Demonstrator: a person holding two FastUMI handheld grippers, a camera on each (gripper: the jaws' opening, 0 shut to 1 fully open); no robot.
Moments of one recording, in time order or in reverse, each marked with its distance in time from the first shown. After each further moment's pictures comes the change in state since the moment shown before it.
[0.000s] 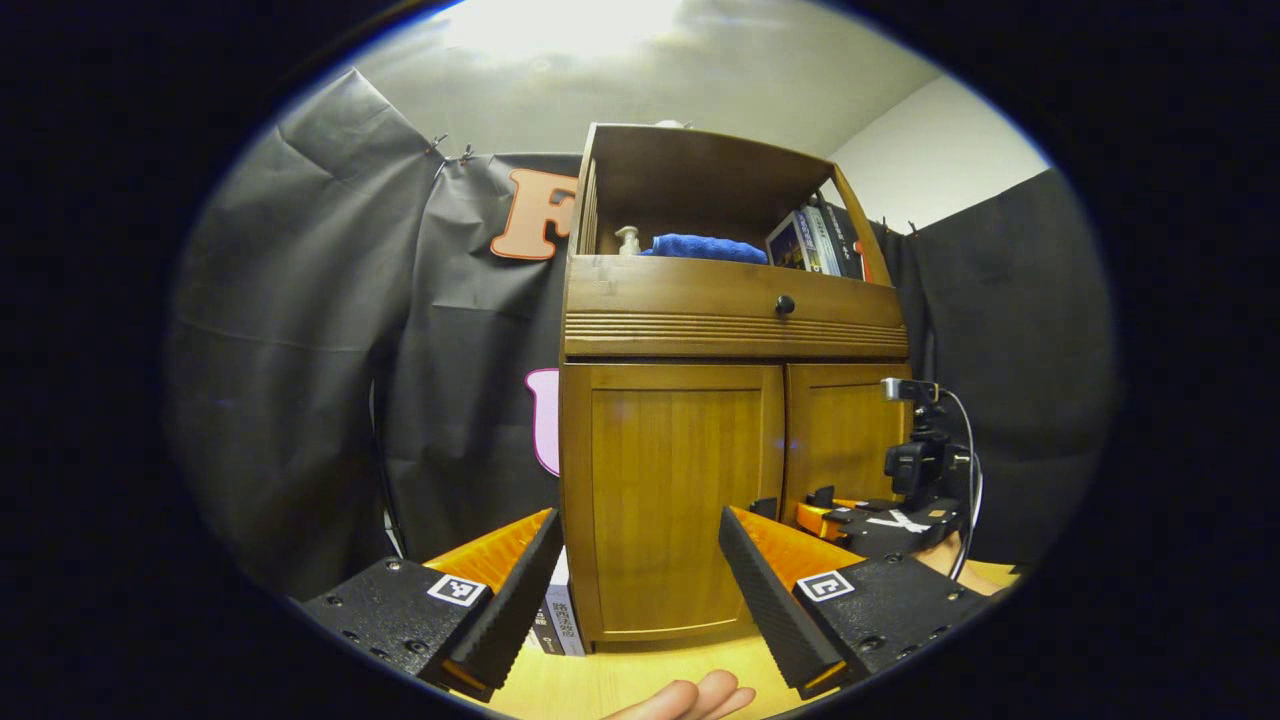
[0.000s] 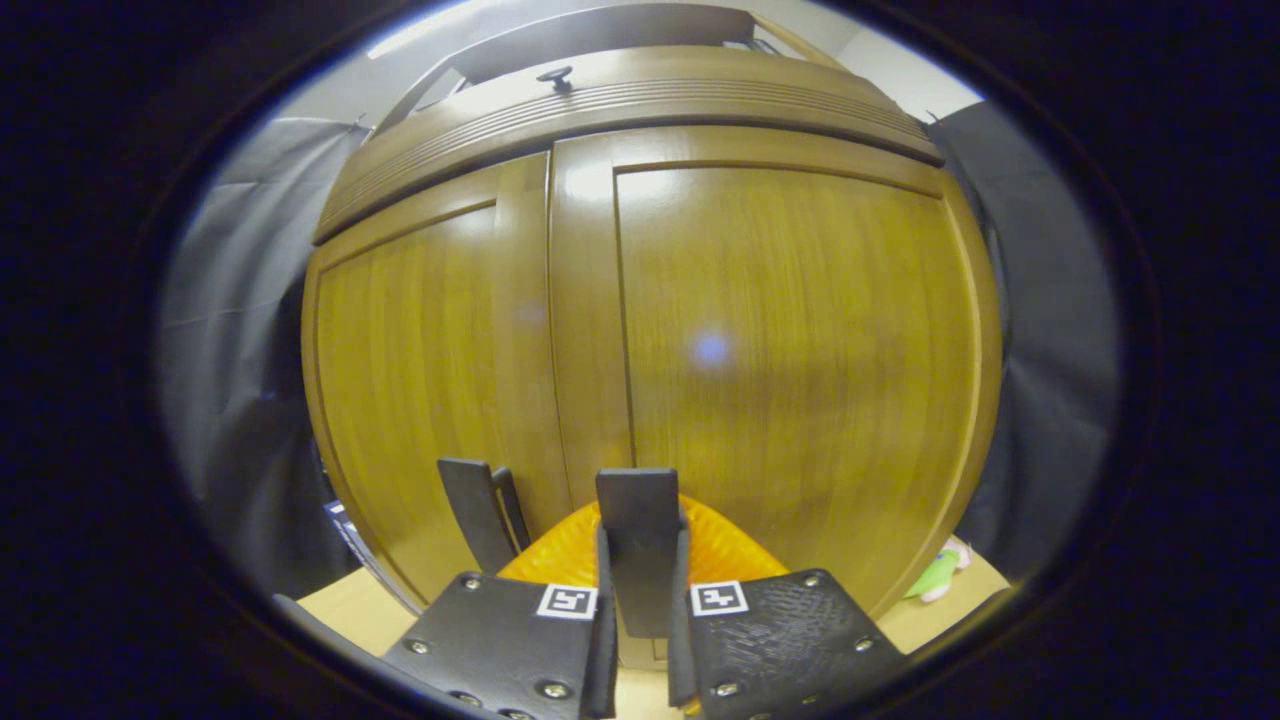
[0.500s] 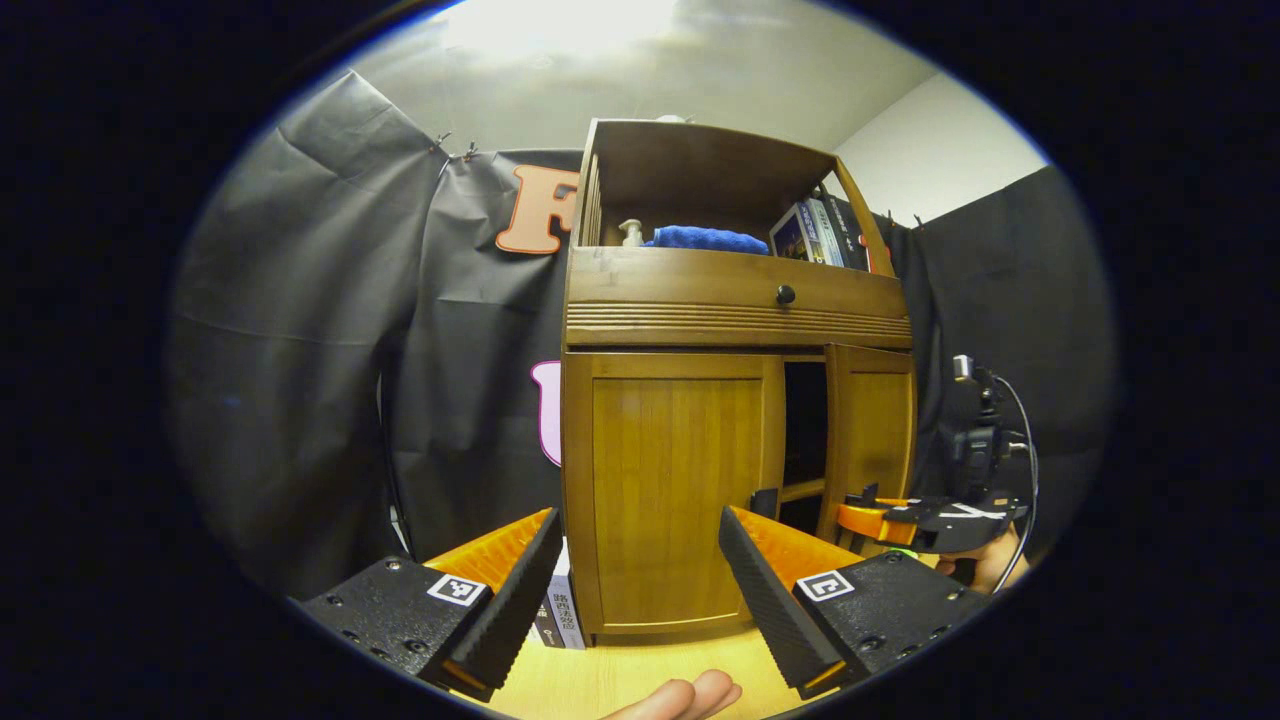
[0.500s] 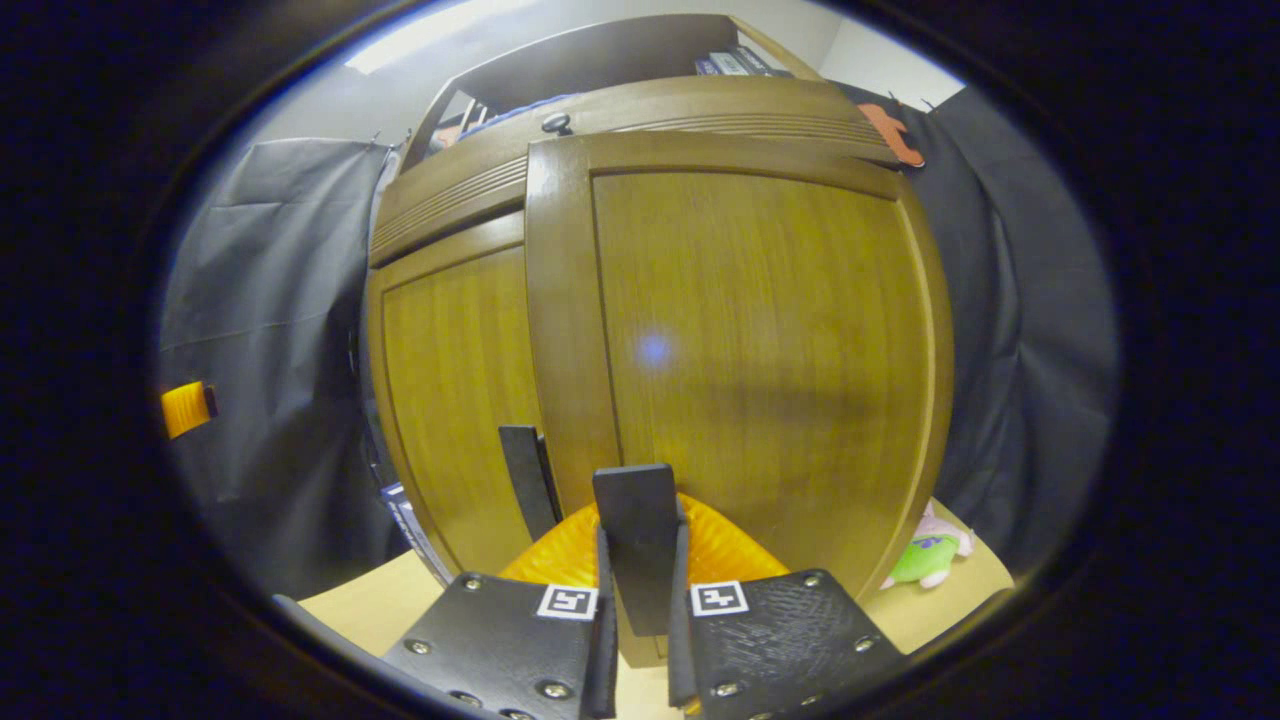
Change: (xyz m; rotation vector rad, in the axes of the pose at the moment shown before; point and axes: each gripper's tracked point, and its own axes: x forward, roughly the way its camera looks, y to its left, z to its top) left arm -0.005 -0.005 -0.006 -0.006 0.010 0.026; right arm -0.076 -0.017 -0.003 0.019 0.019 0.087
